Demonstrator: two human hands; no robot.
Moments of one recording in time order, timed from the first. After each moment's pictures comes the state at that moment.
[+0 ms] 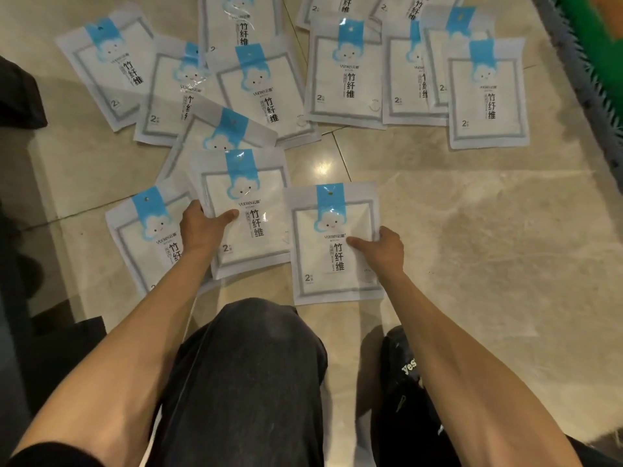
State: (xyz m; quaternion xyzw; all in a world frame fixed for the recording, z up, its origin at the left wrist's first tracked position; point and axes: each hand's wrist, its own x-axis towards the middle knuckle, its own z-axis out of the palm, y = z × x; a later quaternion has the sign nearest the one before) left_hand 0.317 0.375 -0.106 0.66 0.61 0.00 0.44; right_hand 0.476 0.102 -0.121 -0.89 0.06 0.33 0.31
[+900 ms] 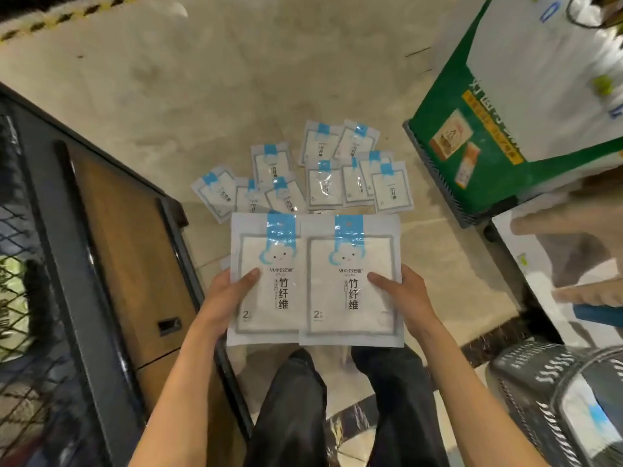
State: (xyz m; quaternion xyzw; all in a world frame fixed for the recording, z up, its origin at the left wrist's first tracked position) left_hand 0.226 0.334 0.500 0.51 0.47 -0.08 0.71; right_hand 0.395 0.059 0.515 -0.74 0.14 0.37 0.54
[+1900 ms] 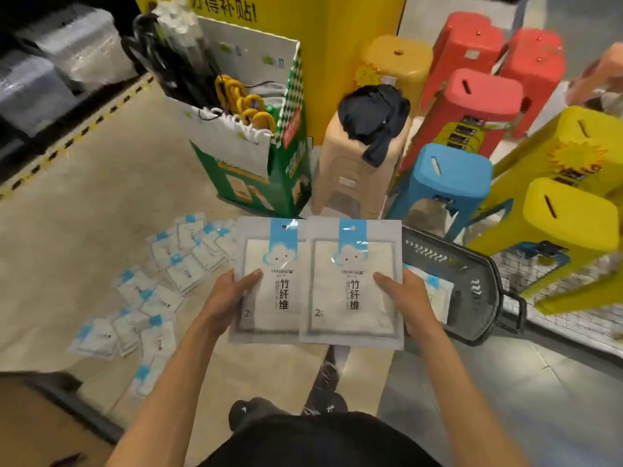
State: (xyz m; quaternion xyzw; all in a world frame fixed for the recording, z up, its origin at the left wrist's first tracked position) left_hand 0.308 -0.087 0.728 0.67 0.19 -0.23 0.68; right_hand 0.251 -0.411 0.742 -0.68 0.29 0.07 0.67
